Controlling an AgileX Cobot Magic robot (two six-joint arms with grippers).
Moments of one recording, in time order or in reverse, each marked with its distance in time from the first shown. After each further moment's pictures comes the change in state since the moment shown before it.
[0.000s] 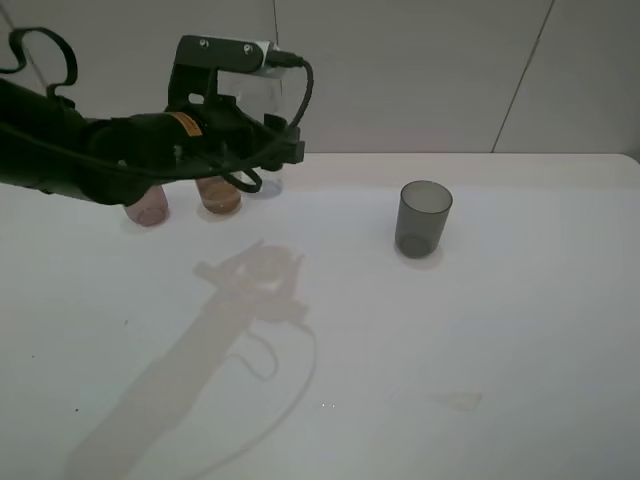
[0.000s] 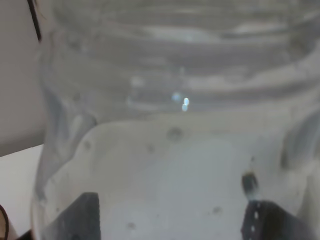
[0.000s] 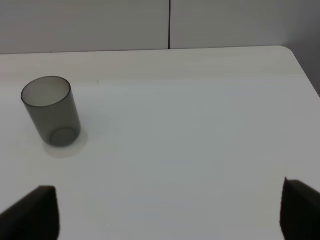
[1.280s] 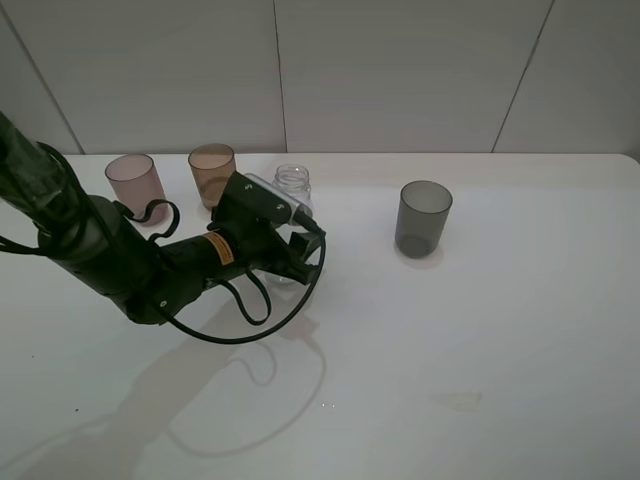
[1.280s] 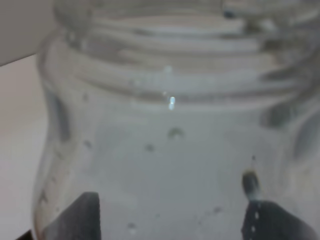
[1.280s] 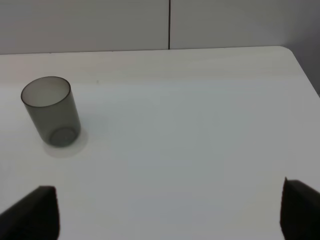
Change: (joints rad) left arm -0.007 0.404 0.105 0.310 -0.501 -0.072; right arm 0.000 0.000 0.000 0.000 0.000 0.000
